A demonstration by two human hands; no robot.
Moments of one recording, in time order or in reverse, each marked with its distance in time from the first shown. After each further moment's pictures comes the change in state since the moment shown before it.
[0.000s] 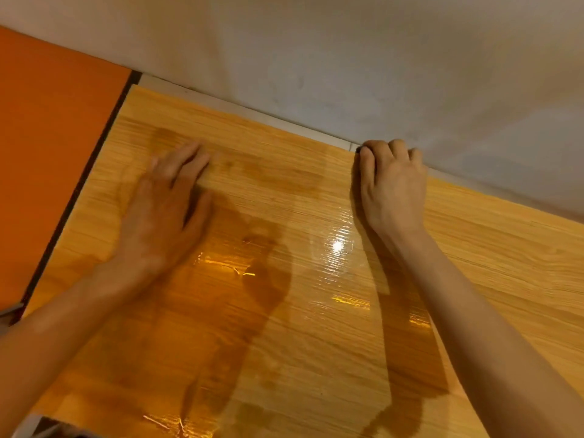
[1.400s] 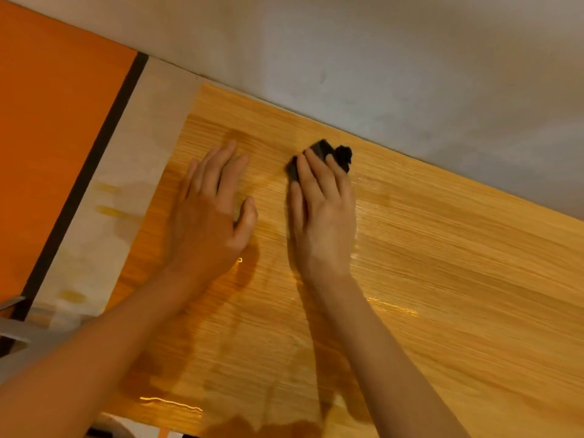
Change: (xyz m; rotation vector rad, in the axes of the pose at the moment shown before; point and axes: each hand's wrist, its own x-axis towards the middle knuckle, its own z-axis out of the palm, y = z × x) left_hand -0.014 -0.035 -0.004 -0.114 0.059 -0.063; right_hand -0.066 -0.165 0.055 0.257 0.068 -0.089
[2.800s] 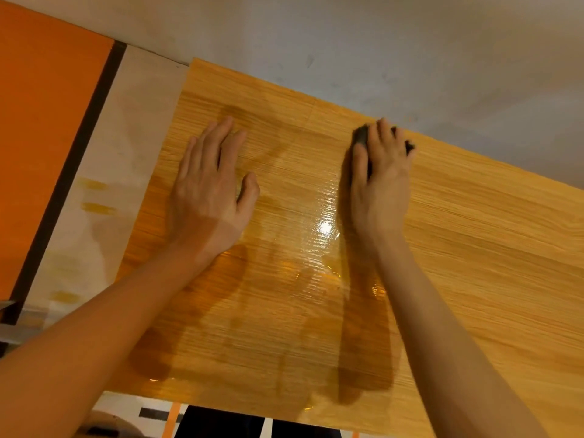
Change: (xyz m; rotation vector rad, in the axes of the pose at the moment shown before) left_hand 0.001 -0.001 0.002 0.094 0.022 0.006; right_hand 0.012 0.054 -0.034 -0.136 -0.020 0.261
